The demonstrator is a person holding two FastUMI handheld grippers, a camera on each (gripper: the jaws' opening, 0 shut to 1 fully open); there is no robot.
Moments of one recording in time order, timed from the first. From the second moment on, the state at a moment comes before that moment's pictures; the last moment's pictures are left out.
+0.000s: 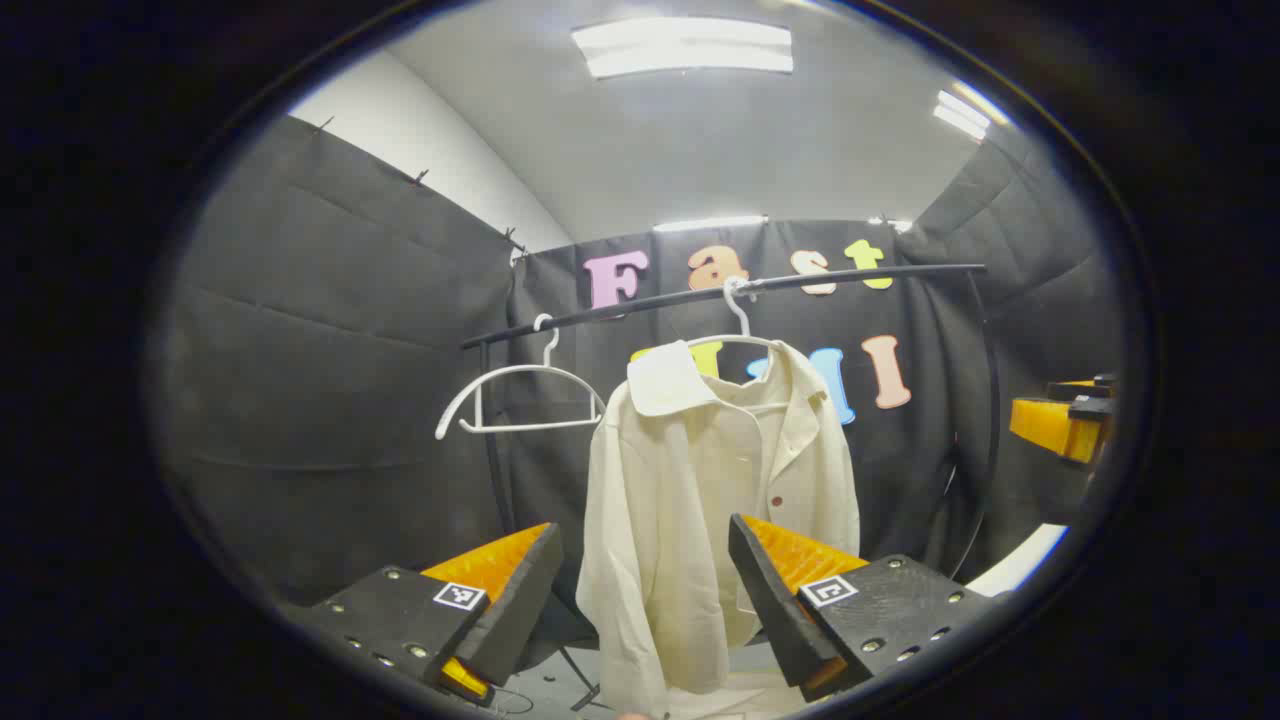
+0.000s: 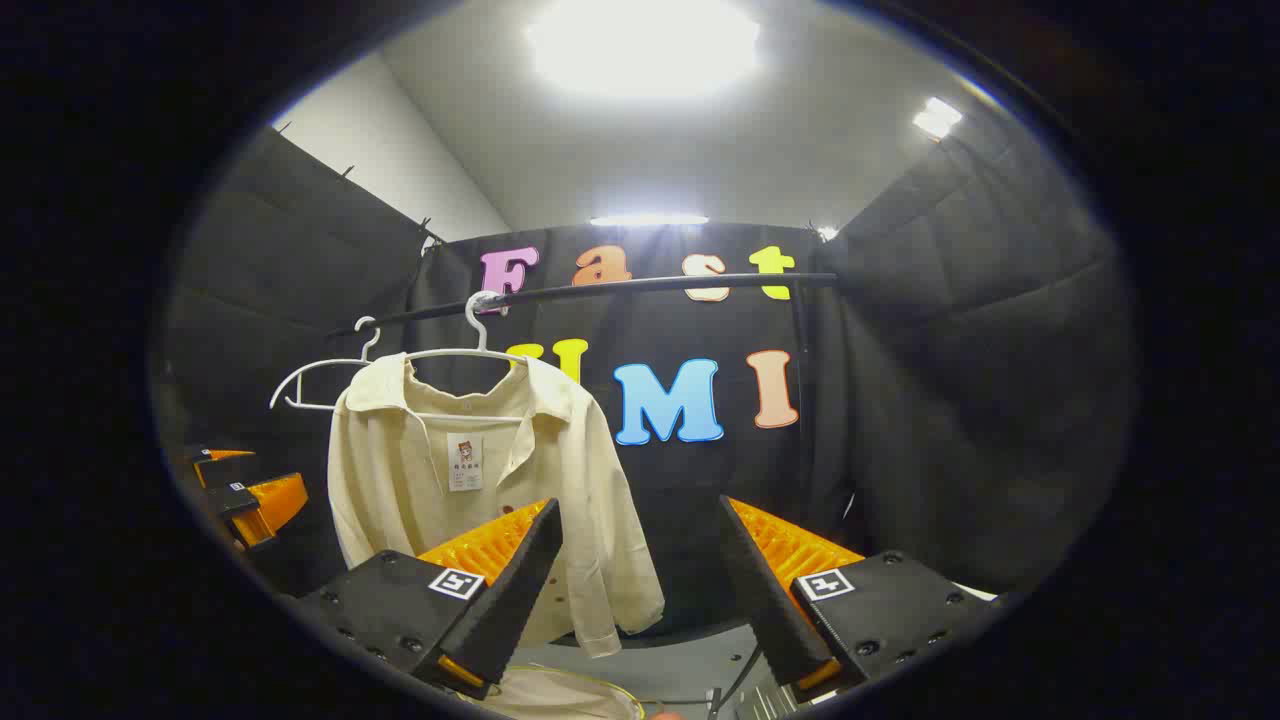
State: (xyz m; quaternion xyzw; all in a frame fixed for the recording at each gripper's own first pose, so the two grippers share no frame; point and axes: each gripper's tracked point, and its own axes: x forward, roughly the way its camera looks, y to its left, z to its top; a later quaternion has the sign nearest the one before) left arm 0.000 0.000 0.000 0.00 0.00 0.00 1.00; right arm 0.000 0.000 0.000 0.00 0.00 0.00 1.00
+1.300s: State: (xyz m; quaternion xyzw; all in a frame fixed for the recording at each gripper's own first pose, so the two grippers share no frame) left arm -0.005 0.002 -0.003 0.00 0.00 0.03 1.00; right arm 0.010 -0.005 -0.003 0.00 0.00 0.02 1.00
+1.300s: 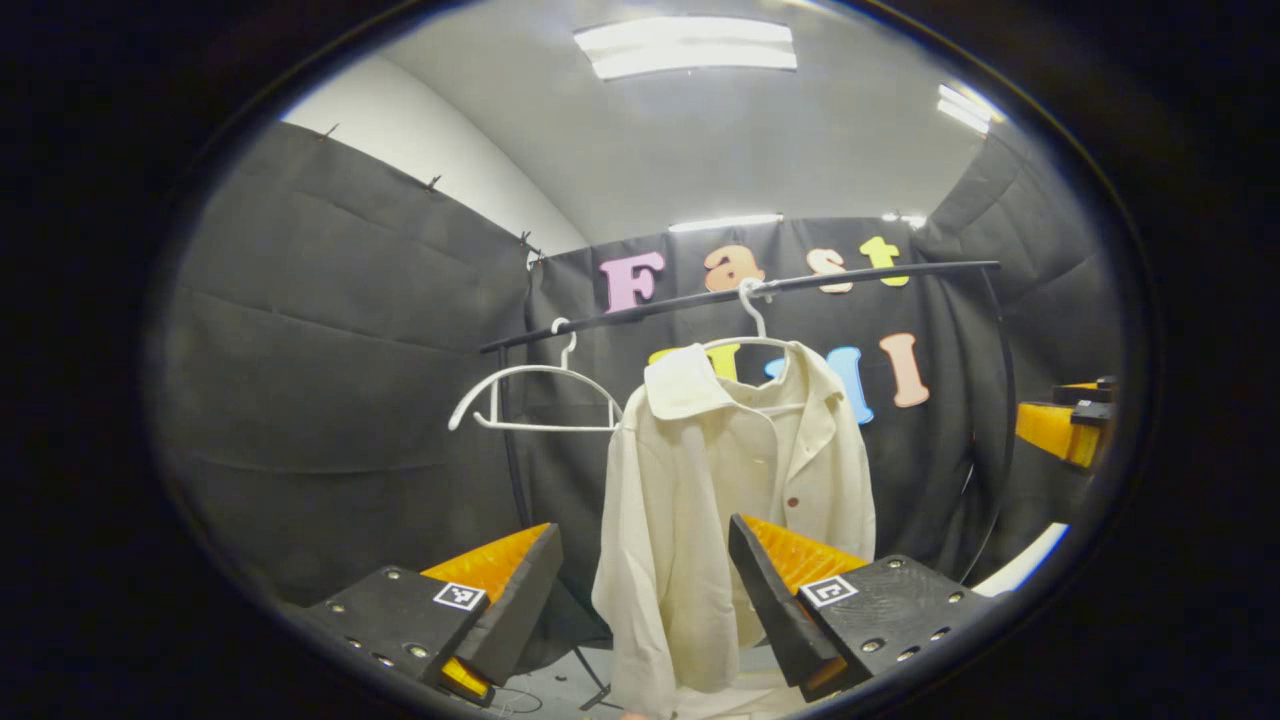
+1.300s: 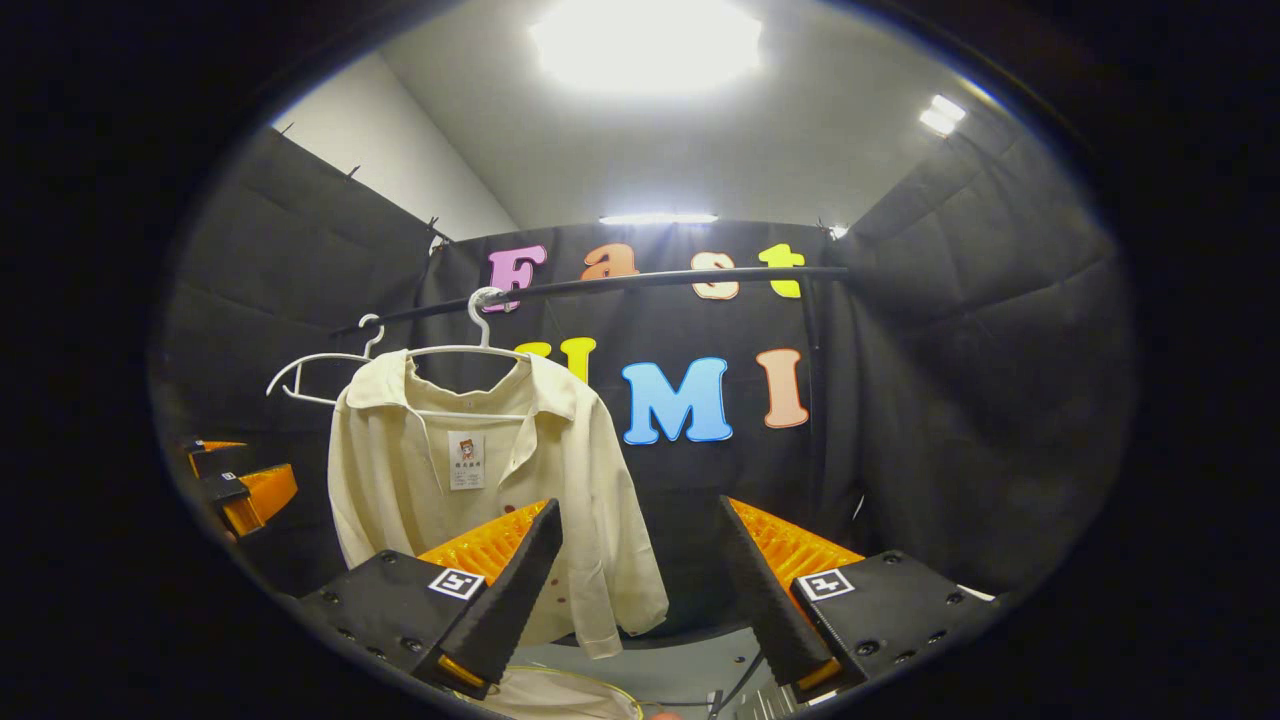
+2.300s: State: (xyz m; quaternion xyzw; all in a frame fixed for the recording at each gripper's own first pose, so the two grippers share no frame) left arm 0.033 -0.021 0.023 -0.01 -0.03 0.02 1.00; right arm 0.059 0.044 -0.002 0.00 -0.01 0.07 1.00
